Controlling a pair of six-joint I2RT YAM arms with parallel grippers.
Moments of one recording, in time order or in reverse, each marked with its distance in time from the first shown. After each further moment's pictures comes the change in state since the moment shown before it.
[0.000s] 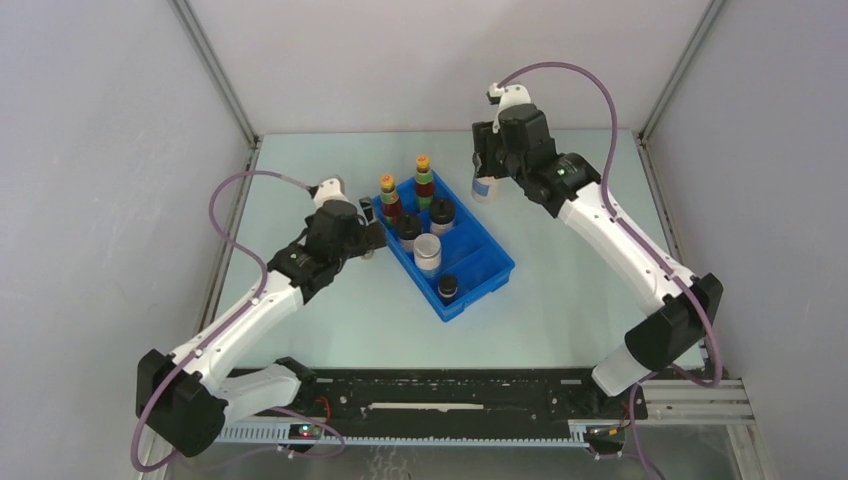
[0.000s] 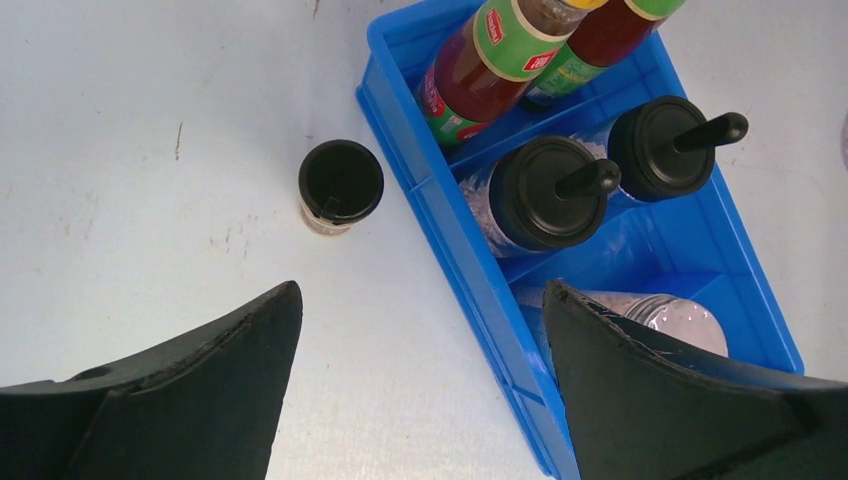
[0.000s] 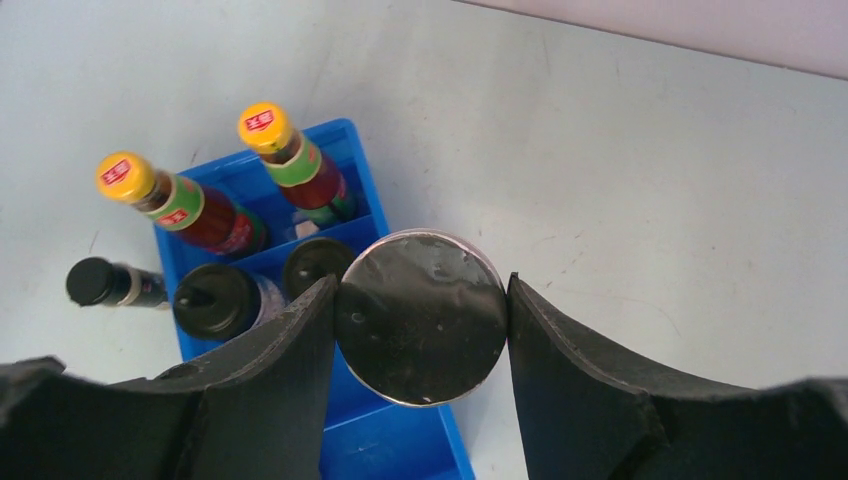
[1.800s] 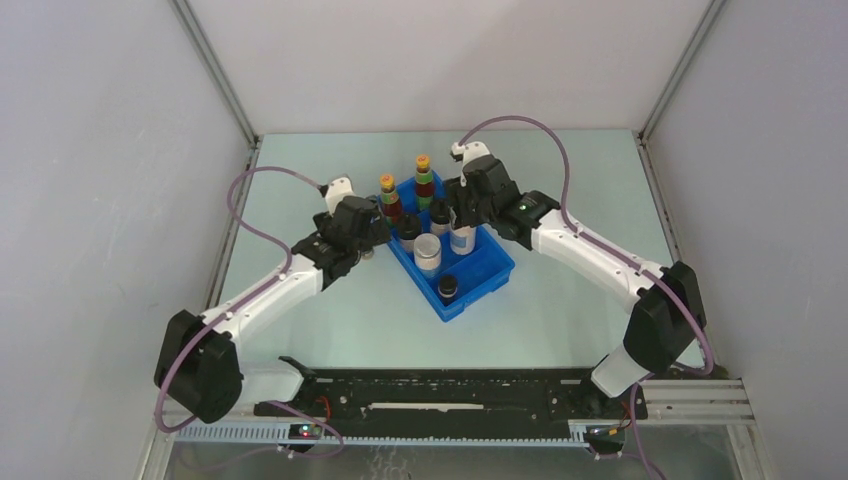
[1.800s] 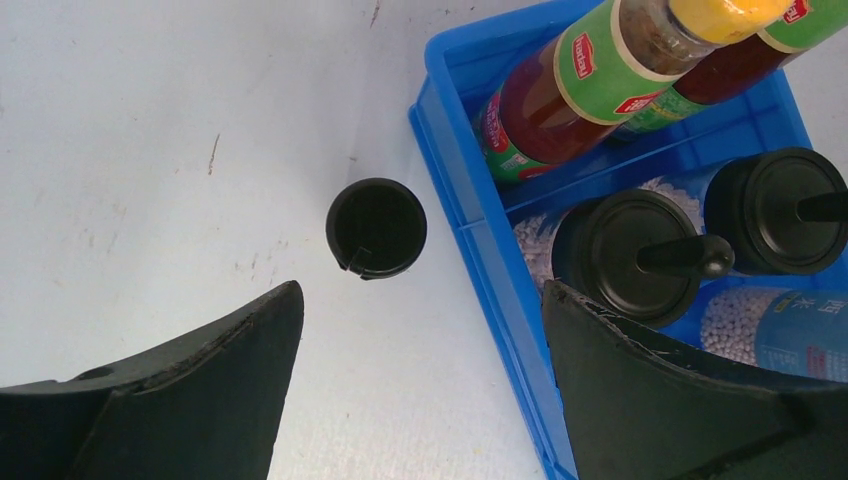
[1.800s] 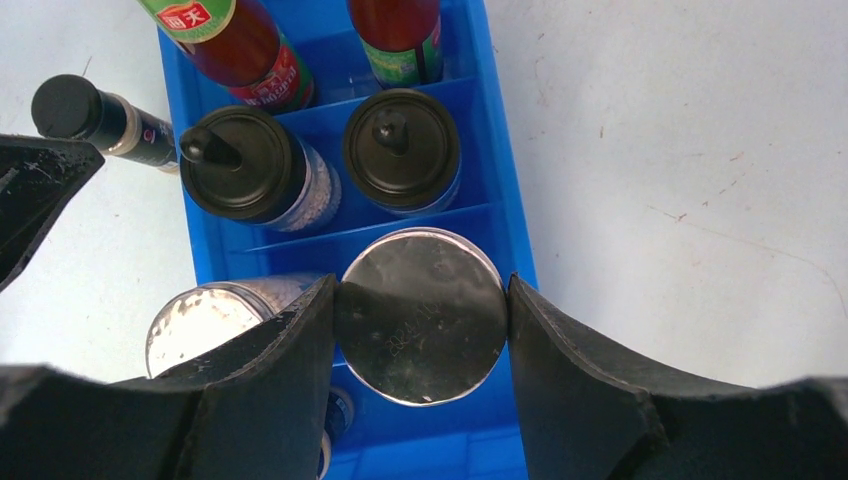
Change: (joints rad) left arm 0.000 0.177 0.000 0.094 -0.123 -0.017; right arm 0.149 -0.011 -0.307 0.132 -0.067 0.040
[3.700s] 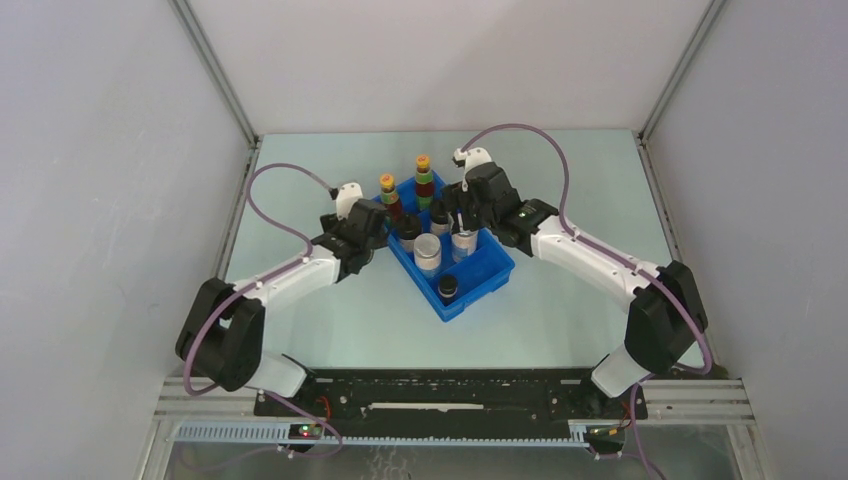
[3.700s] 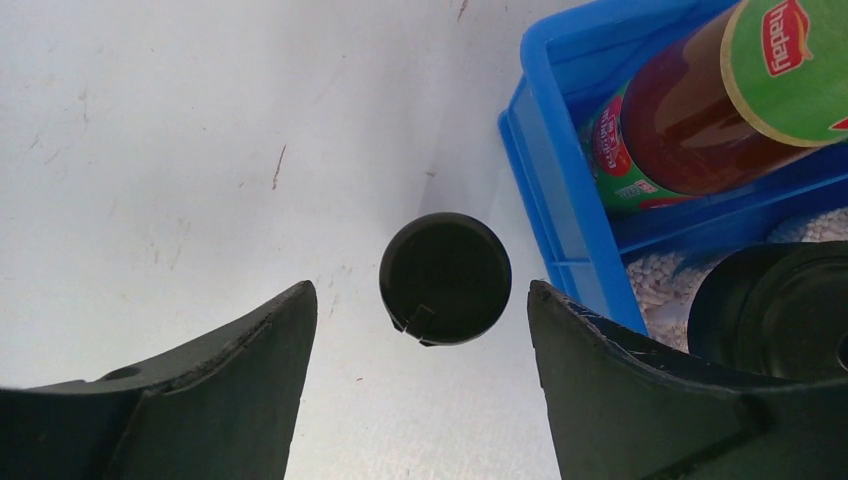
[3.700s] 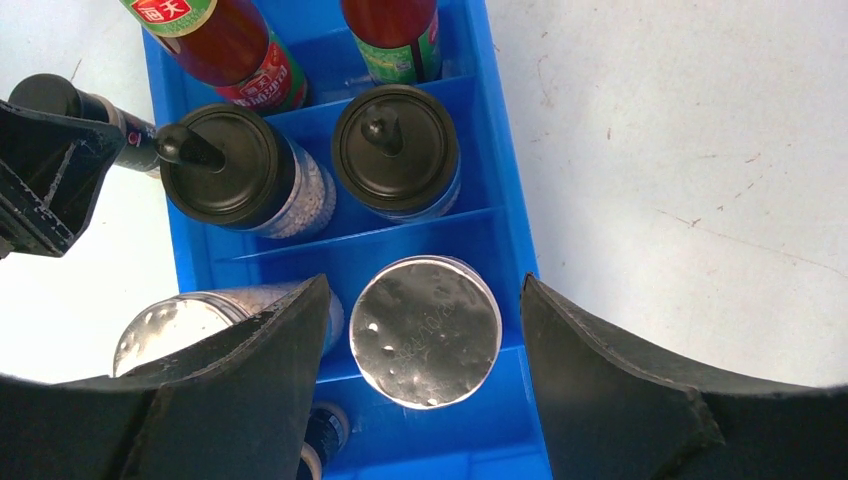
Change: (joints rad) left arm 0.008 0.168 -0.014 0.072 -0.138 0.072; right arm -0.010 -0.005 -0.100 0.115 -0.013 0.002
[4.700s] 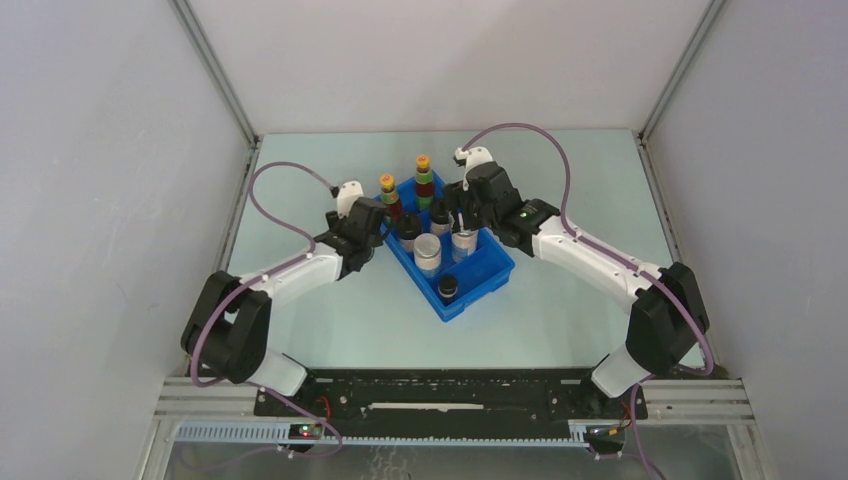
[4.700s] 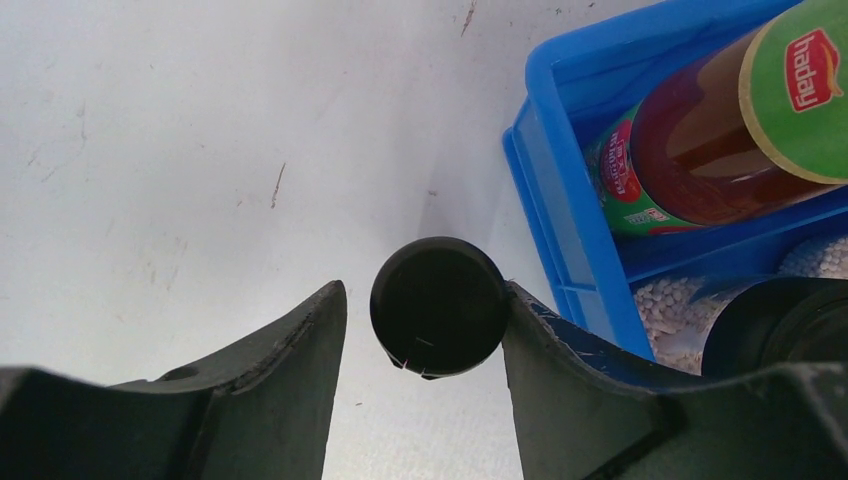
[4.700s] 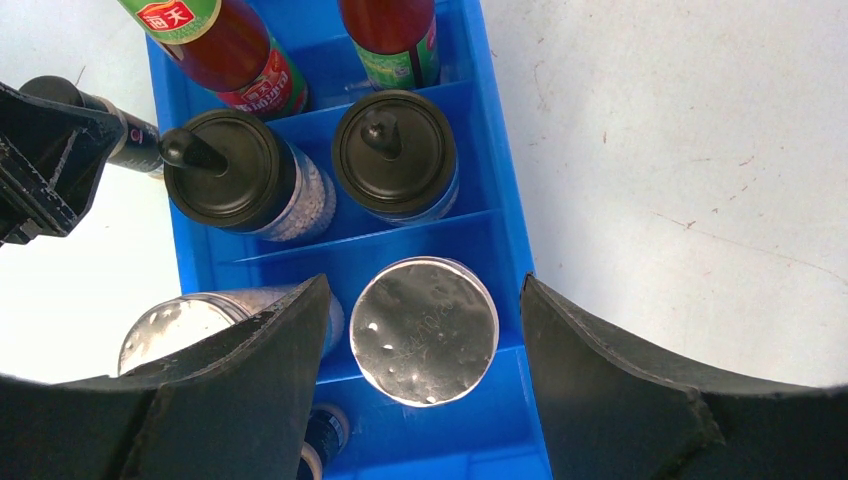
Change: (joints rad) left arm 0.019 0.045 0.002 0.058 -0.004 0.028; right arm 0.000 -0.010 0.000 0.002 0.007 -0.003
